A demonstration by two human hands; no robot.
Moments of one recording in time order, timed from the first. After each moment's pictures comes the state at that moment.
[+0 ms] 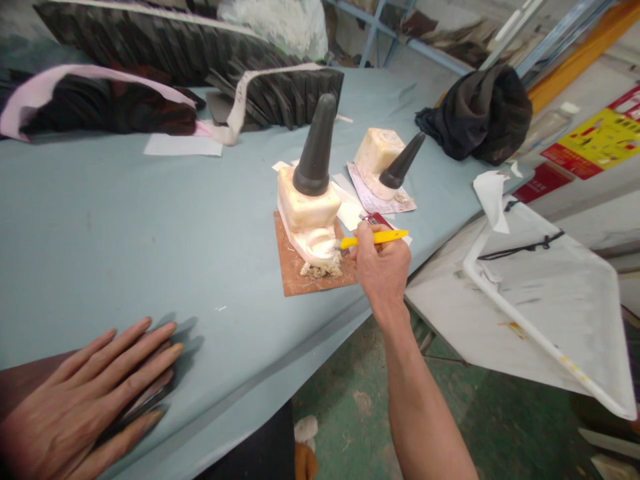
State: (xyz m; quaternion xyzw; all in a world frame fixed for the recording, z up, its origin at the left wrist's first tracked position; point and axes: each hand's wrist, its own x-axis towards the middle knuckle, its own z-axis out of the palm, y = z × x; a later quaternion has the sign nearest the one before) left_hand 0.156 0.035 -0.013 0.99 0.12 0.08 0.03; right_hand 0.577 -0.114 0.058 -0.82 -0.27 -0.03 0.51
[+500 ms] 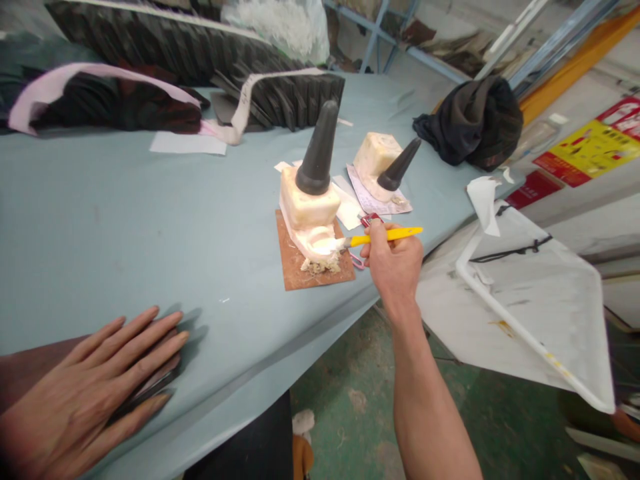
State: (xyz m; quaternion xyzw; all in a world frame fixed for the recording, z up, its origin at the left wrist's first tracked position) left_hand 0.166 0.022 -0.005 0.98 0.16 0.11 0.08; right_hand 0.585 -0.127 0.072 -0.80 -0.24 -0.01 0.55
